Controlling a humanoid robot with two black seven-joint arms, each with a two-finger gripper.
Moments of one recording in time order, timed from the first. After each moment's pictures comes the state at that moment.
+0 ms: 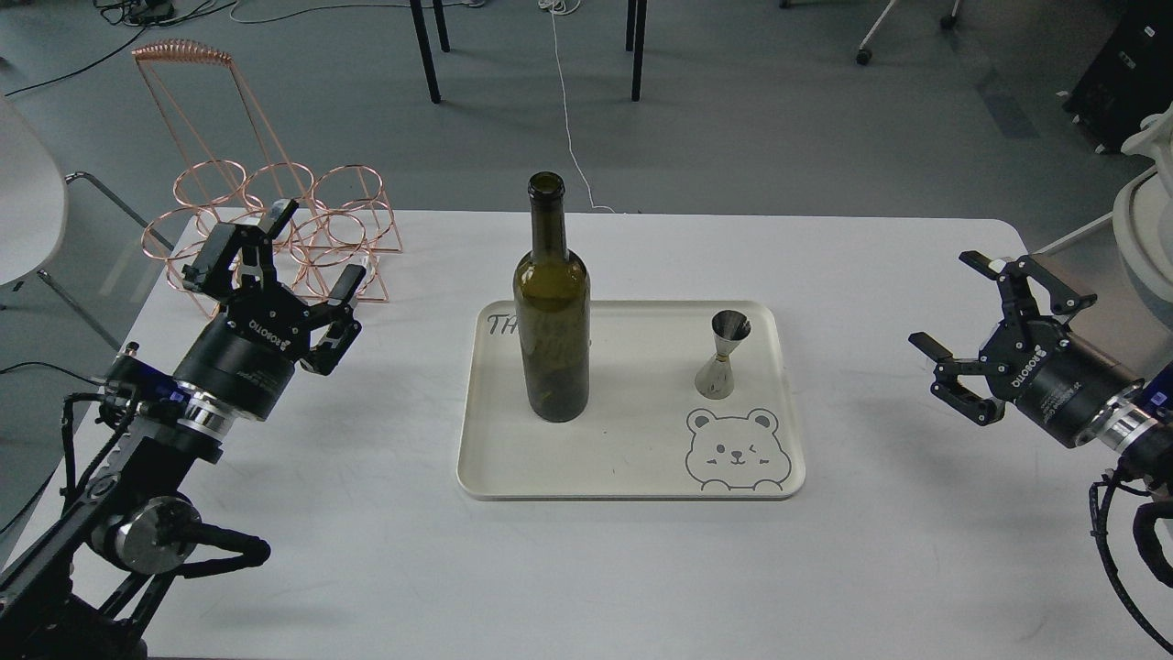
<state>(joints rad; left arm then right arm) -0.05 0.35 -1.27 -1.41 0.64 -0.34 -0.34 0.51 -0.98 0.33 1.33 -0.03 0.37 0.49</state>
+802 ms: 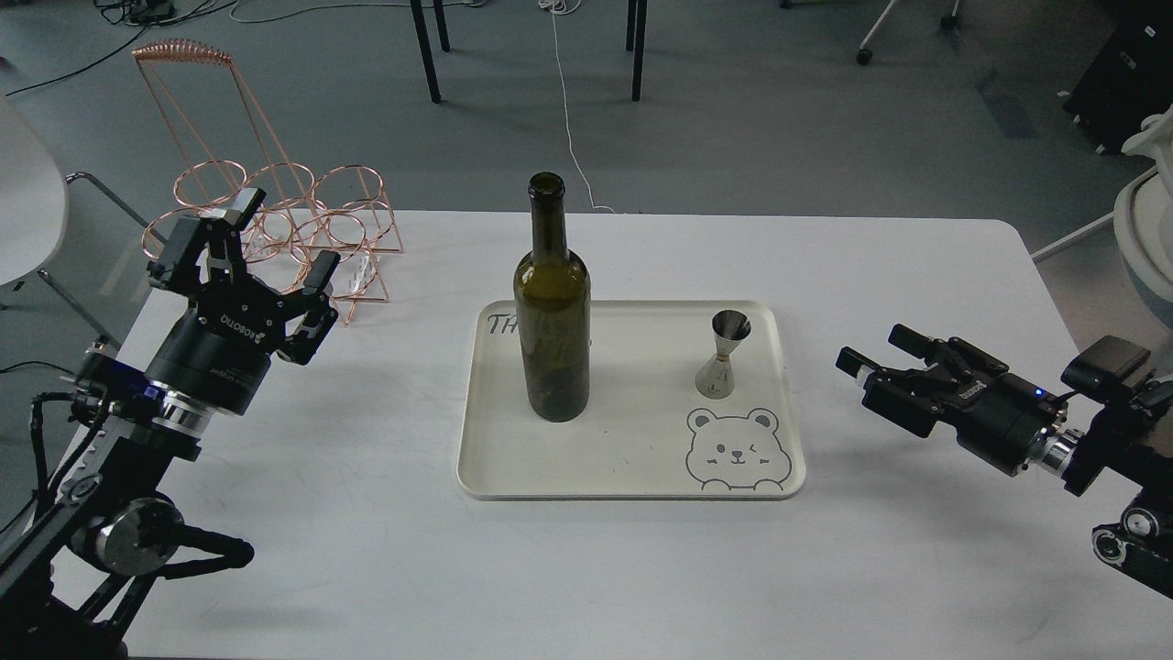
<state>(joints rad) -0.05 0.38 -1.28 -1.41 0.64 -0.35 -0.41 0.50 -0.81 0.33 1.20 -1.65 -0.46 0.49</state>
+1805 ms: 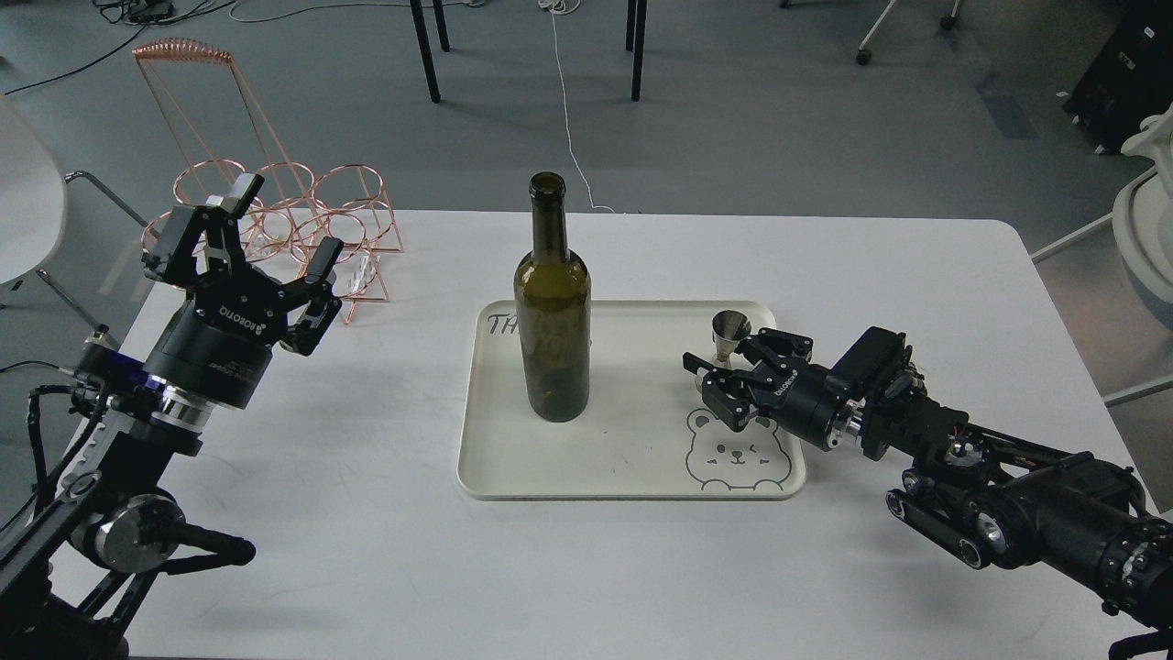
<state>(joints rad) -0.05 0.38 -1.28 -1.46 0.64 -0.35 -0.42 0.67 -0.27 0.25 0.68 -1.89 -0.49 0.49</state>
